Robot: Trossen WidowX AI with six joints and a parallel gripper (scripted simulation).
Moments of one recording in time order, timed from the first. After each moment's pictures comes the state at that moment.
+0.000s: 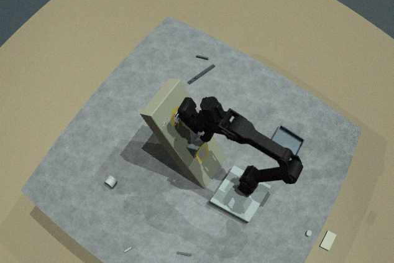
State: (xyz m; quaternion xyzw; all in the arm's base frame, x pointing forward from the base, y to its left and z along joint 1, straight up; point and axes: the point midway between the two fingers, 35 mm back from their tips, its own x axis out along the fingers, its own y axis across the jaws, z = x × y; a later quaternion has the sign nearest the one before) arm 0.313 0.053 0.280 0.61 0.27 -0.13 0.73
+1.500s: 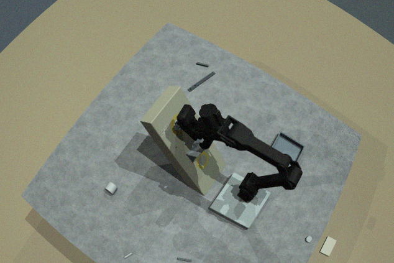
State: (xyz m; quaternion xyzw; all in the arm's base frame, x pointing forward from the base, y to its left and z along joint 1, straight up) arm 0.316 0.054 0.277 0.61 0.27 -0.13 0.73
